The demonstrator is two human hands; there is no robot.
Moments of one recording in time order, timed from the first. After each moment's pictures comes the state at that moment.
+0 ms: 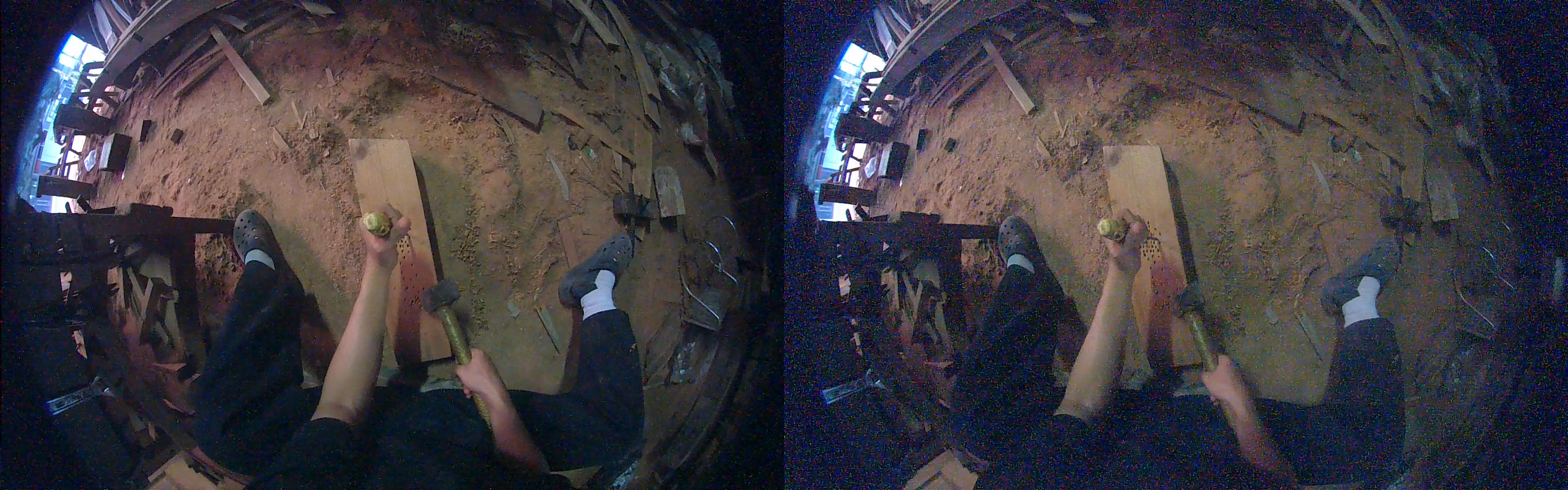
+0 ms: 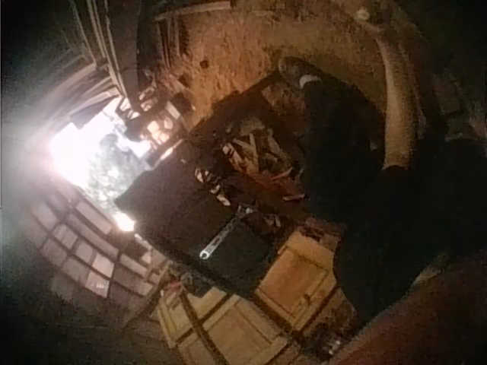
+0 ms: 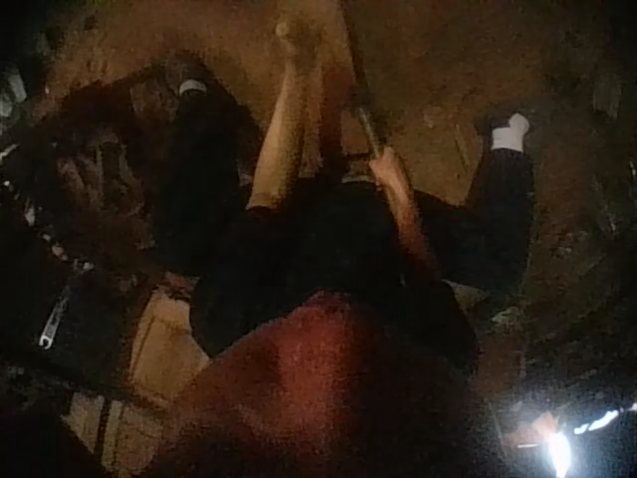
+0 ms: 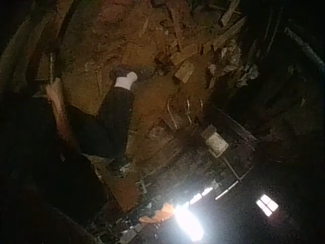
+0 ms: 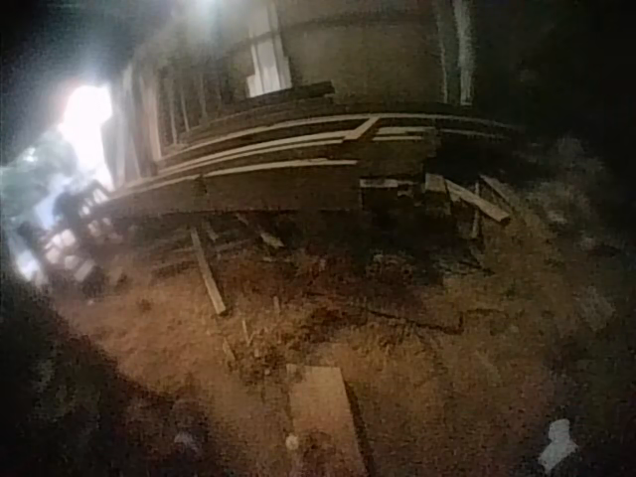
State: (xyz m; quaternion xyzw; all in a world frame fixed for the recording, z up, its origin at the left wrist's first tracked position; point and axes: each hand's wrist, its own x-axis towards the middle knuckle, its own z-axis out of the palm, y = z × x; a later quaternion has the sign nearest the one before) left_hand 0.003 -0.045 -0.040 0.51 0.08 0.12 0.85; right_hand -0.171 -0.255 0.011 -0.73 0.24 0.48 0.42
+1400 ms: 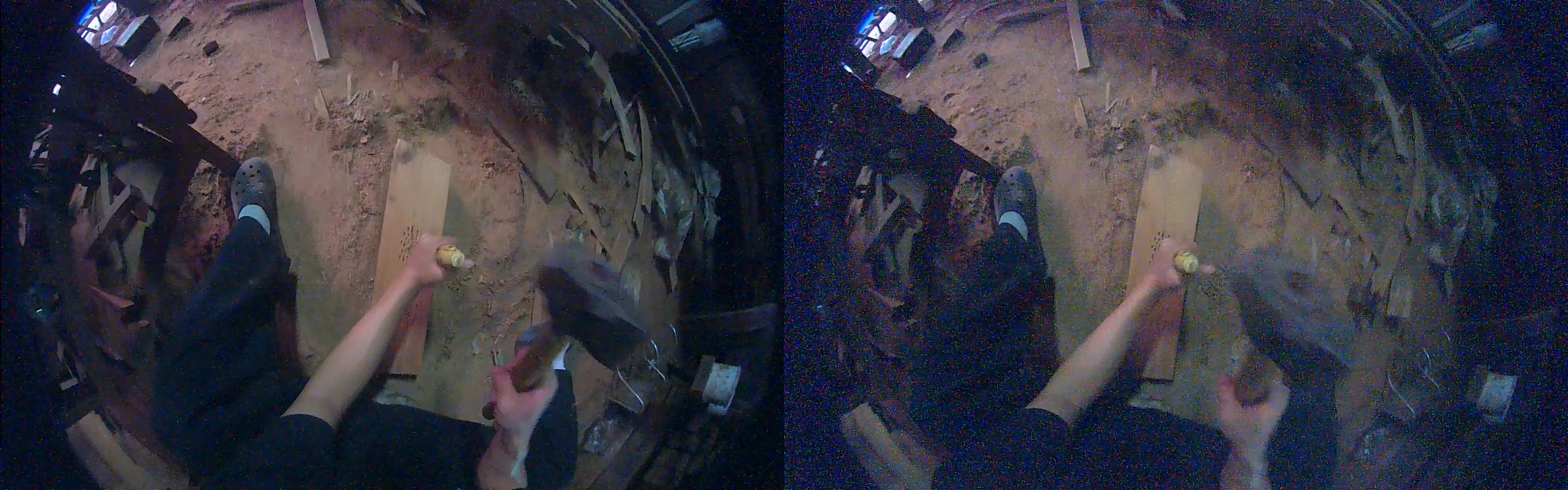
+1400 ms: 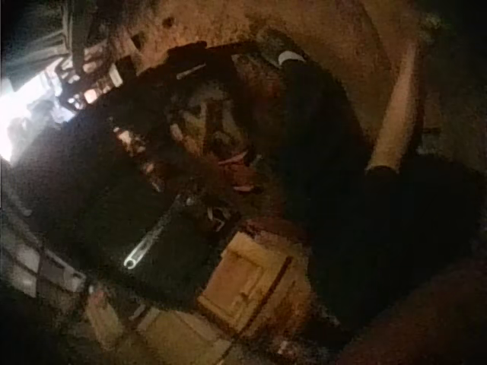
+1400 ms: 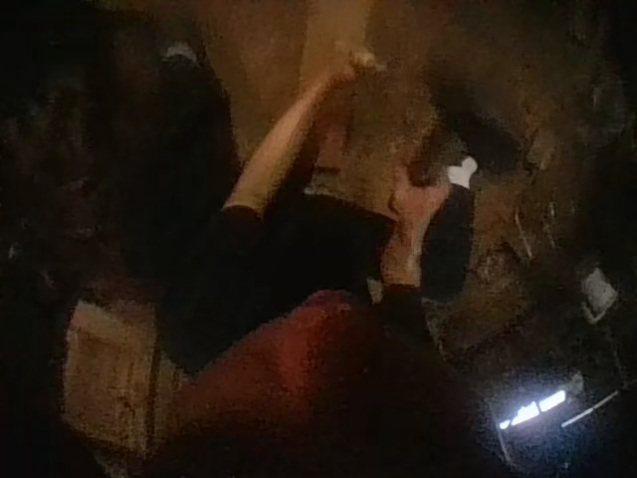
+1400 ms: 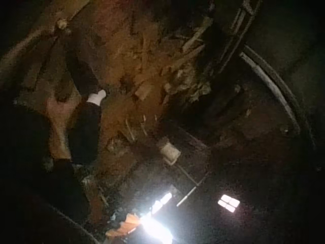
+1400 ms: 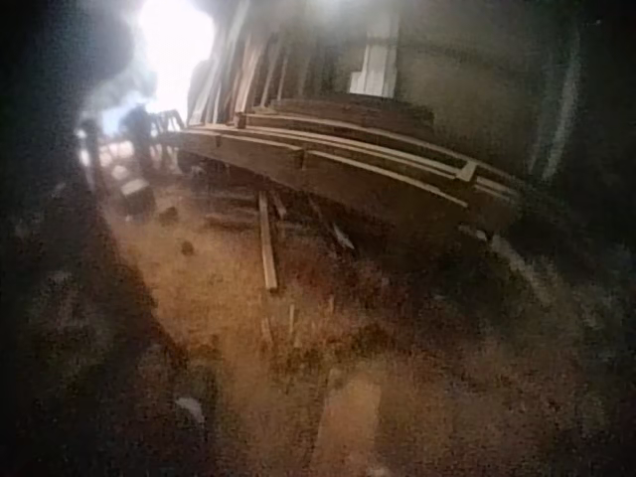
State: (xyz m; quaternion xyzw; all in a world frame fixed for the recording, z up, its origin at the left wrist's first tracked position) left_hand -0.005 -0.045 -0.022 0.78 0.00 0.10 0.62; right_hand -0.123 -0.214 0.147 -0.86 0.09 0.01 0.50
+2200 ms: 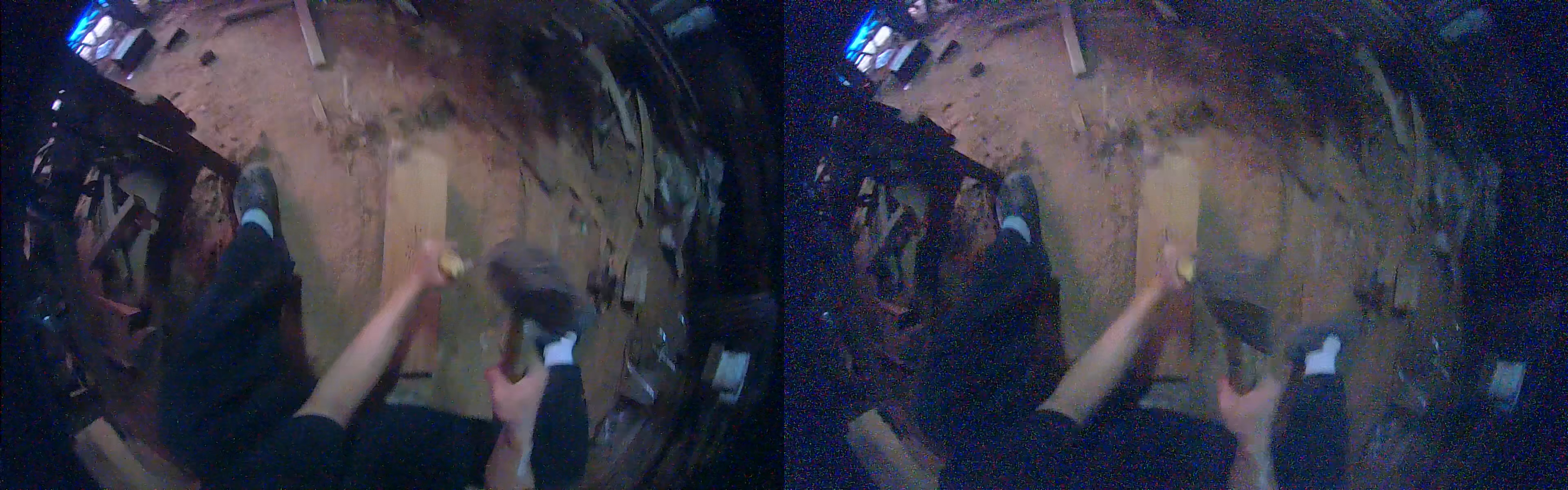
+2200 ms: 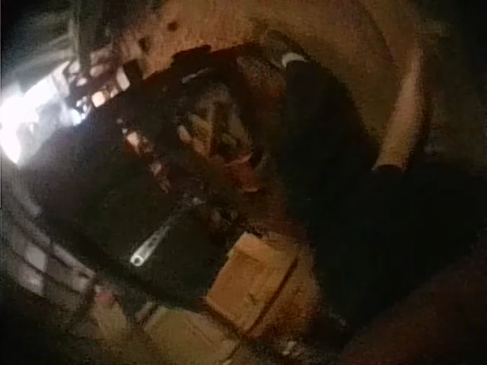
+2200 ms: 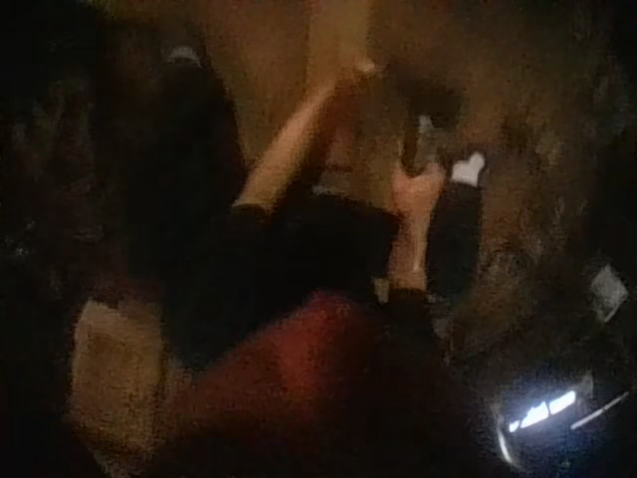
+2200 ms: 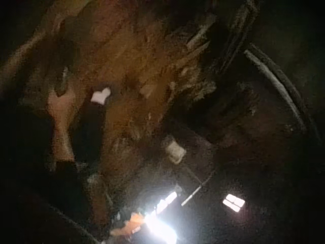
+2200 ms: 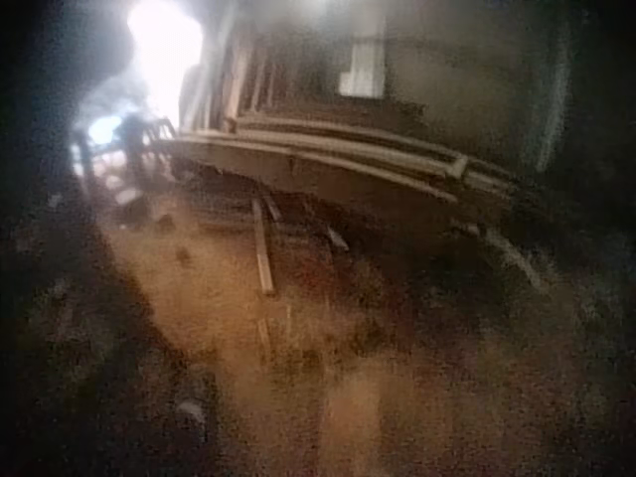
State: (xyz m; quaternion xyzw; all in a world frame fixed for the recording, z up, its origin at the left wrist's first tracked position) left_hand -0.025 -0.074 -0.063 0.76 -0.05 0.13 0.63; right_hand -0.114 -0.226 0.133 -0.92 0.03 0.07 0.37
